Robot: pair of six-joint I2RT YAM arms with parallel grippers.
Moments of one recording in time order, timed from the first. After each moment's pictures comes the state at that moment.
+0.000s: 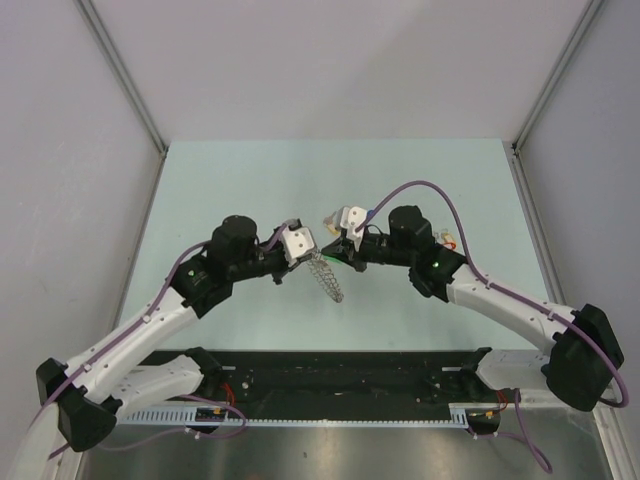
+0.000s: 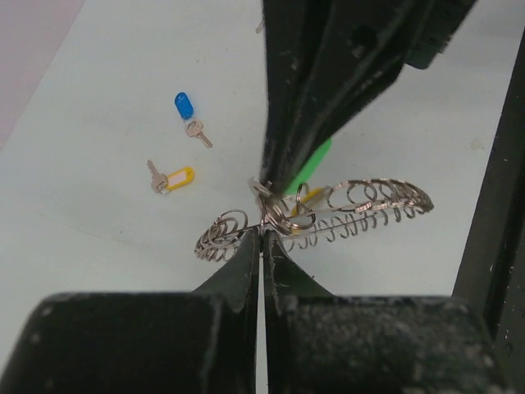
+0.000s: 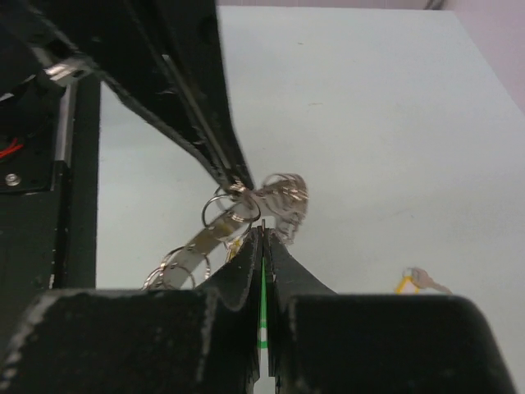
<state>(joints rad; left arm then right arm) -0.70 0.95 0.88 -0.35 0.35 0.43 0.77 1.24 0.88 0.15 -0.53 -0.29</state>
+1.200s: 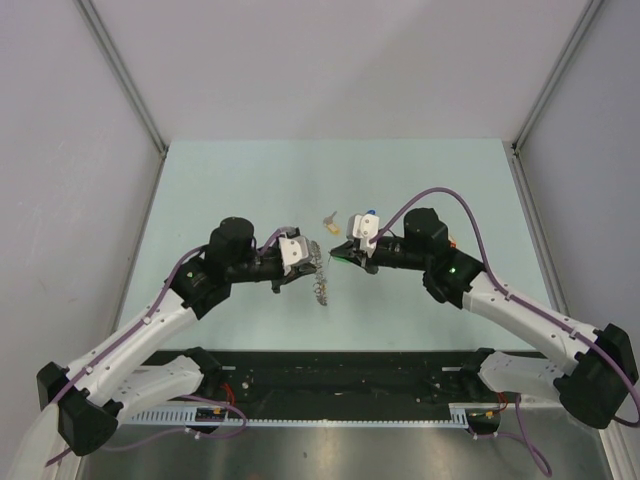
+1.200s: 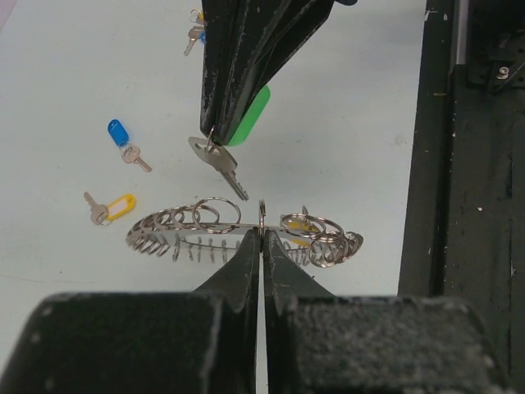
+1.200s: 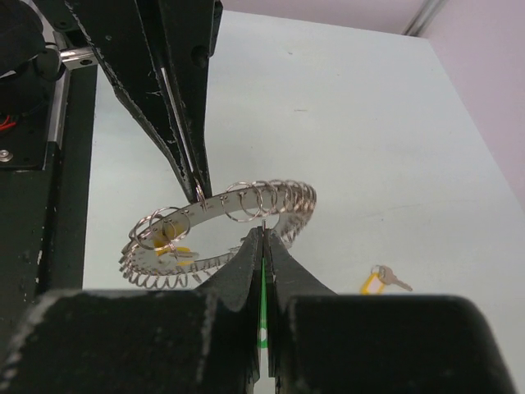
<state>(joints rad) -0.67 0.93 0.84 -0.34 0.57 0.43 0.76 1.12 0.87 0.06 -0.56 -0.40</state>
